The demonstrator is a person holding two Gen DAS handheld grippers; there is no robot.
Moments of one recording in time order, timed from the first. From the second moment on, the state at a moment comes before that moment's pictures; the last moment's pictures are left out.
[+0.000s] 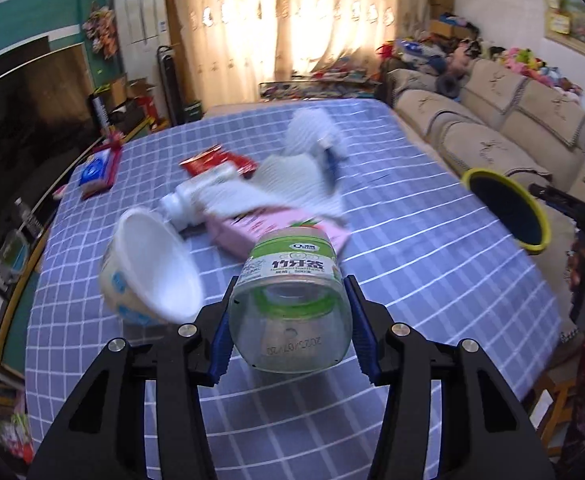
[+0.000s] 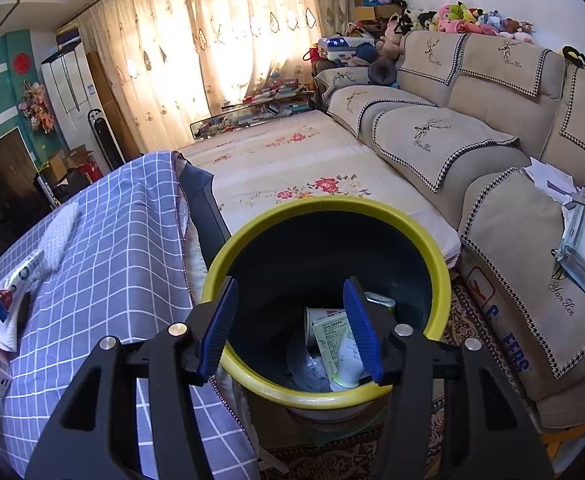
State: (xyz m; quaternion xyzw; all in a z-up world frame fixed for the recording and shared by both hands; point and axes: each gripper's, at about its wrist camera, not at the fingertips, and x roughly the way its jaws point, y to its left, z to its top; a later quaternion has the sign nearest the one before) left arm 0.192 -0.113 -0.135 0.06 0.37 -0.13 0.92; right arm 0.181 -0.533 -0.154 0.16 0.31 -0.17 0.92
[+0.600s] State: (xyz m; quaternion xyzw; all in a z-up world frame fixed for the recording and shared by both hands) left arm 0.240 -0.354 -0.111 0.15 0.36 -0.37 0.84; right arm 0.115 -0.599 -0.134 0.18 0.28 -0.24 0.91
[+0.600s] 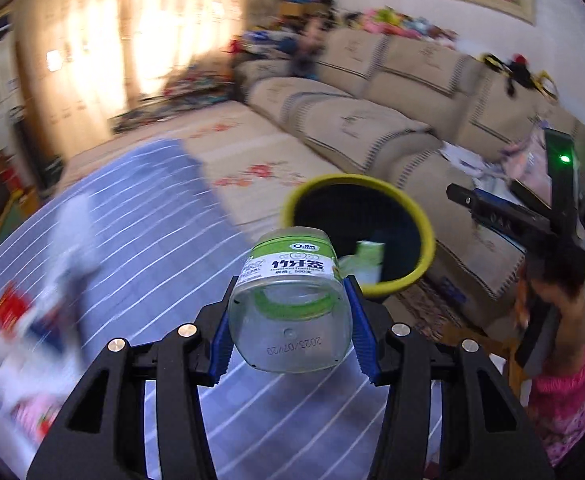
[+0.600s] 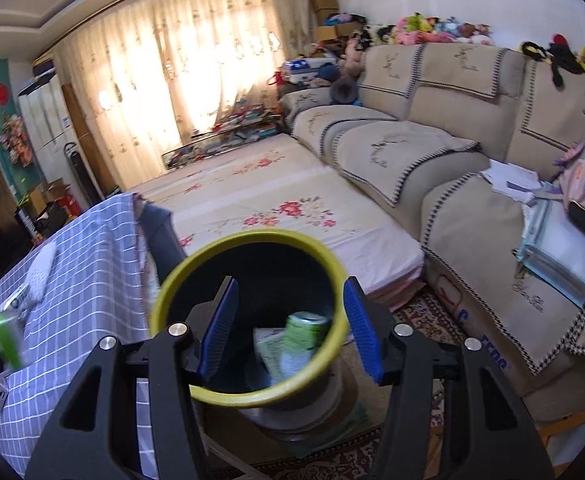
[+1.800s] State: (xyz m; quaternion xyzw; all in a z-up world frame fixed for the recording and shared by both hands) left arm 0.210 -0.238 -0.076 0.09 0.31 -0.28 0.90; right arm 0.157 -0.519 -0.144 0.14 0.34 -0.10 0.93
